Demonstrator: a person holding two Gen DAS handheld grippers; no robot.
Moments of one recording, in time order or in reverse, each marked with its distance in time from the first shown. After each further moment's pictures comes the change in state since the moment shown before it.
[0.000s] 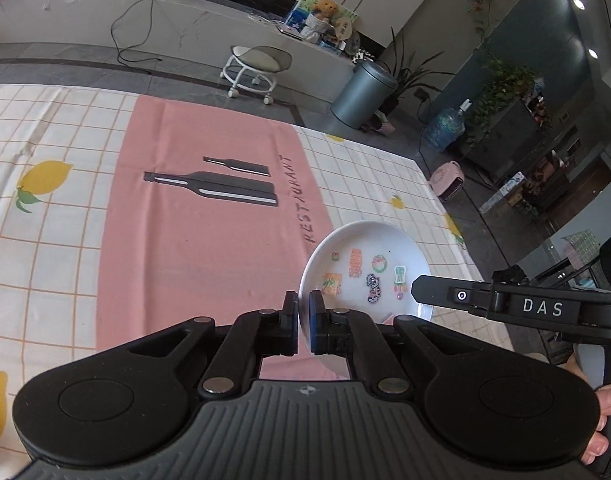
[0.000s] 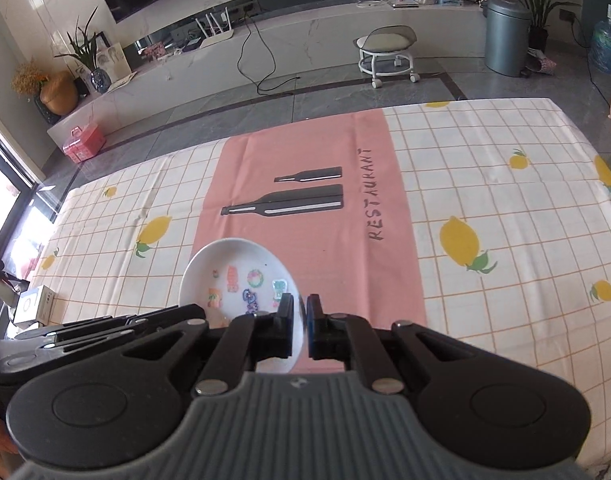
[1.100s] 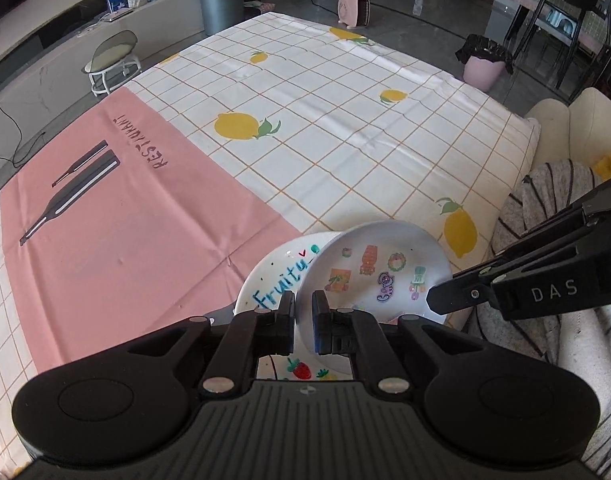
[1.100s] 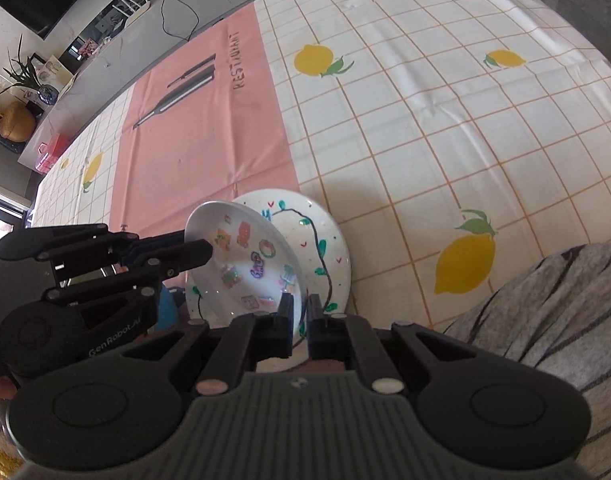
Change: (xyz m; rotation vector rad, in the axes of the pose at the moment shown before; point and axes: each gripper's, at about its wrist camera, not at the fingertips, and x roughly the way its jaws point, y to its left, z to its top) left arm 0.074 -0.132 -0.099 0.697 0.293 0.119; right arm -0.023 -0.124 -0.139 0.285 0.216 0.021
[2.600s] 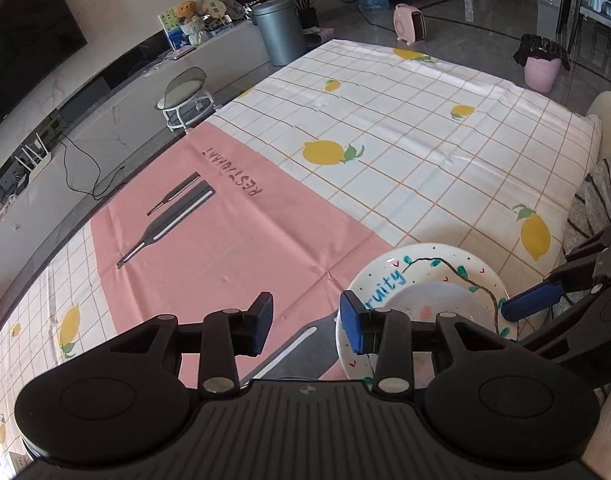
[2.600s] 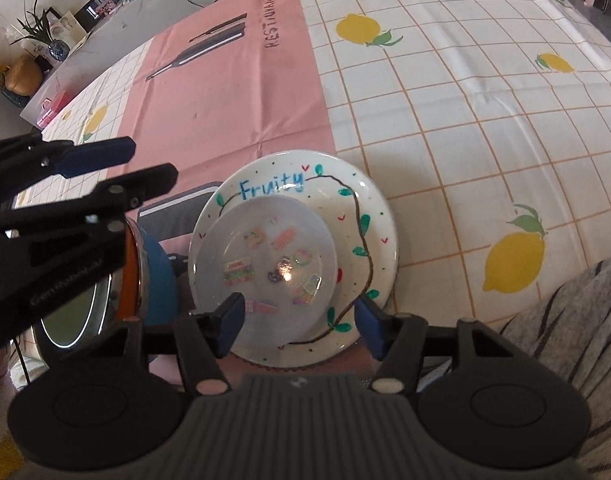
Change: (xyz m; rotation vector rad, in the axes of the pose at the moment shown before) left arm -0.034 0.012 -0.003 0.038 -0.085 0.269; right arm 0.033 0.029 -0.012 -0.119 0.032 -0.022
